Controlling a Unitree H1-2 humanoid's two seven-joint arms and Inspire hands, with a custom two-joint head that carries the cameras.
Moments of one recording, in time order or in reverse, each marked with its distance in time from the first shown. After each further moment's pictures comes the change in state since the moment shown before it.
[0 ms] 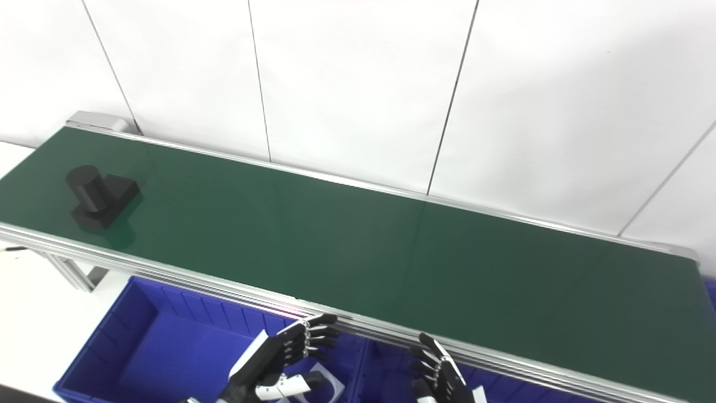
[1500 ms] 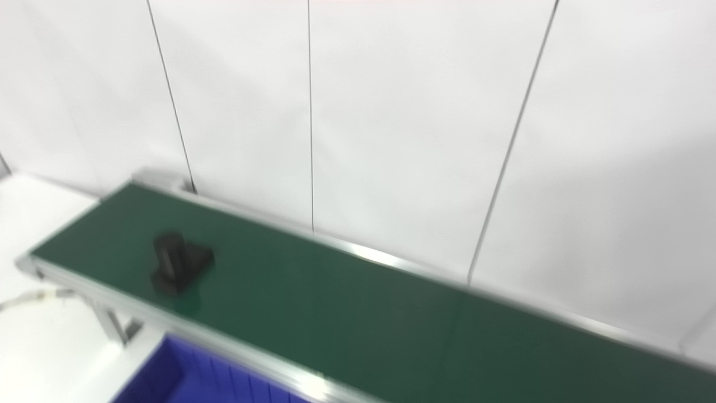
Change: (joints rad) left arm -0.100 -0.051 -0.008 0.234 0.022 -0.095 0.032; right arm -0.055 -0.045 -0.020 0.103 0.033 -0.005 -0.011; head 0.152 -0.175
